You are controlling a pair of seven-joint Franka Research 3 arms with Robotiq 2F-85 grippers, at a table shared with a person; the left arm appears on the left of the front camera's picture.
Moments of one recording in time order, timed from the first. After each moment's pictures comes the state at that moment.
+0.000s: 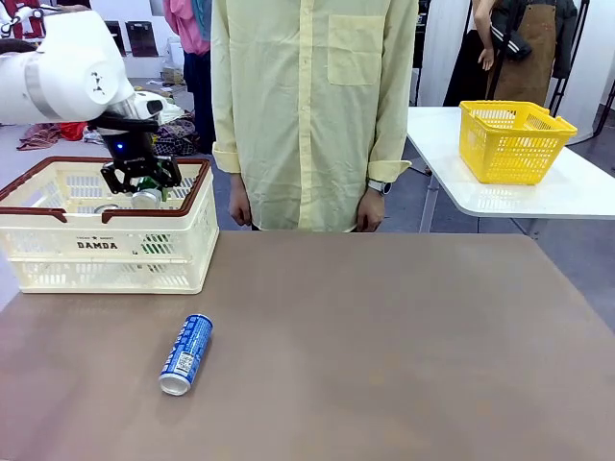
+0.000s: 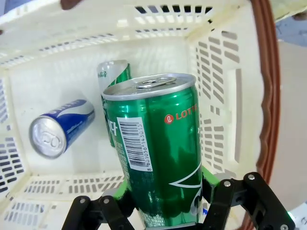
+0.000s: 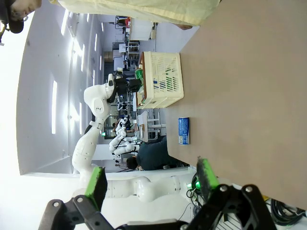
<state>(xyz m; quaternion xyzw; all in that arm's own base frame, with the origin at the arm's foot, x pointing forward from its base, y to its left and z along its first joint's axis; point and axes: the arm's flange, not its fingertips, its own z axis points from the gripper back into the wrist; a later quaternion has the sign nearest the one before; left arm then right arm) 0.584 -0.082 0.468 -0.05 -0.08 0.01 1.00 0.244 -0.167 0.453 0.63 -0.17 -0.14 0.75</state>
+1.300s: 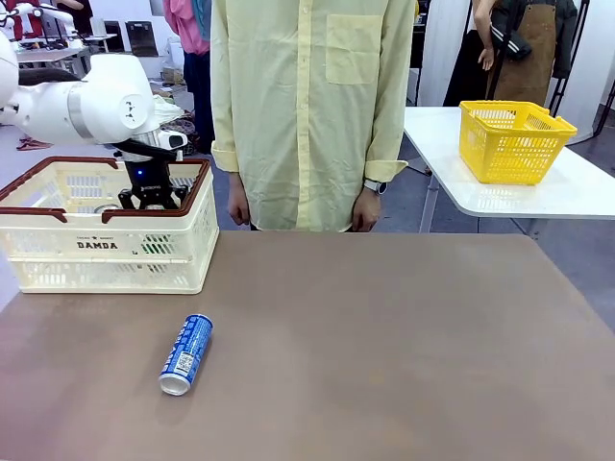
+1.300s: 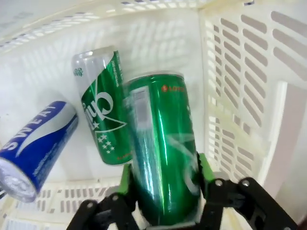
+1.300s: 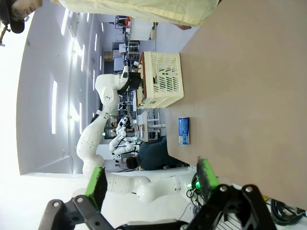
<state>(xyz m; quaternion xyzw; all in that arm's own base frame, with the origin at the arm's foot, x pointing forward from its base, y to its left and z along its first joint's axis) 0.619 -0.093 0.404 -0.03 0.01 0.00 1.00 0.244 -0.167 0.453 0.63 -0.17 -0.14 0.75</state>
